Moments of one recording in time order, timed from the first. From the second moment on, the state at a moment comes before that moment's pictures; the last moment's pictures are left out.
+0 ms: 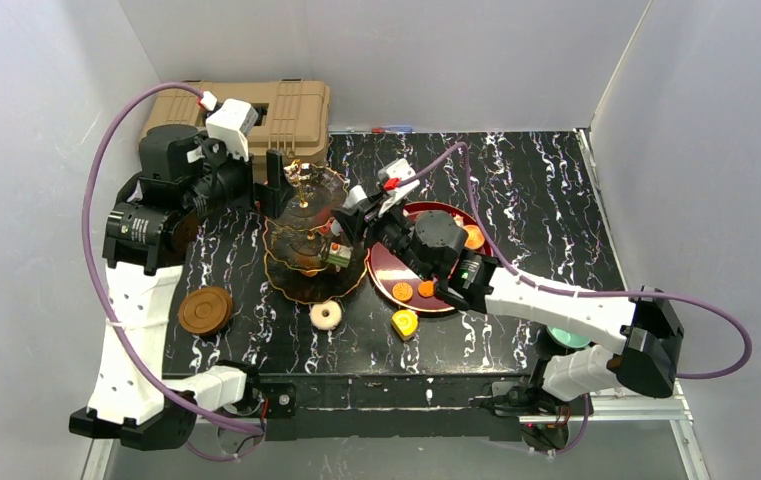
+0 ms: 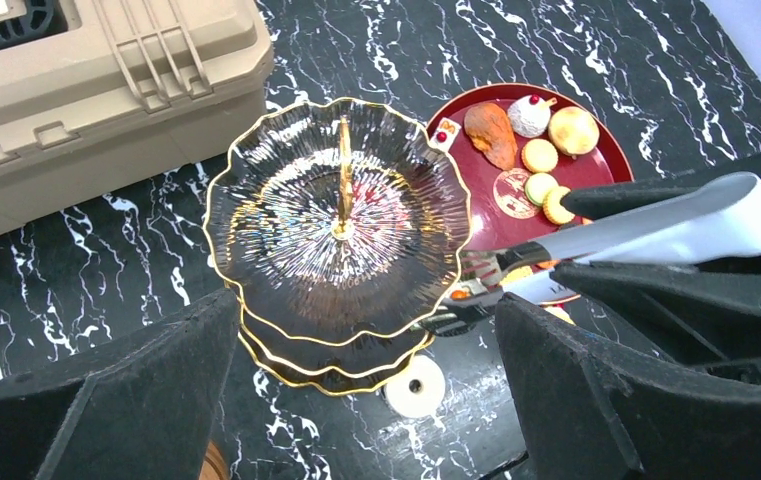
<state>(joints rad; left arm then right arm) -0.21 1.15 1.73 -1.06 0.25 0.02 1.13 1.35 1.09 0.37 0.28 0.14</state>
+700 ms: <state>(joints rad) -0.21 0.69 1.14 -0.89 0.69 0.51 1.17 1.37 1.00 0.60 0.31 0.13</state>
